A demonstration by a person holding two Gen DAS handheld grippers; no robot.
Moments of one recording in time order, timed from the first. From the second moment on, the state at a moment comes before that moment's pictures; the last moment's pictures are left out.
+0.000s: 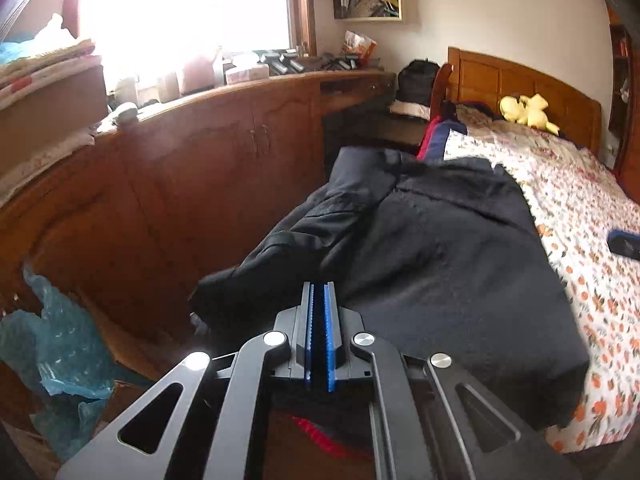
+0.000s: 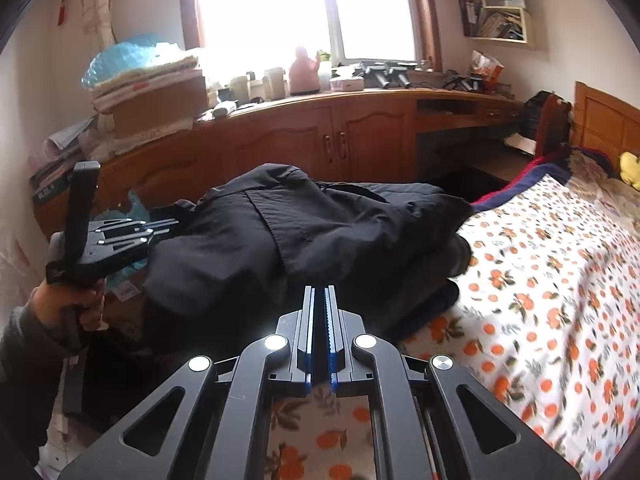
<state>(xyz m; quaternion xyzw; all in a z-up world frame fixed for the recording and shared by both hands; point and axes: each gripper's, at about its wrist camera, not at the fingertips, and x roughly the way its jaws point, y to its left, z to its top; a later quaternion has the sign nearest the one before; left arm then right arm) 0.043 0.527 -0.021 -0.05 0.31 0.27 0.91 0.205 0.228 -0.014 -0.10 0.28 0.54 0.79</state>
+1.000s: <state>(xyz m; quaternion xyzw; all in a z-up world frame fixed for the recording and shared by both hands) 0.075 0.148 0.018 0.00 0.21 0.06 0.98 0.104 -0.153 0.013 0.01 0.20 0.29 0.94</state>
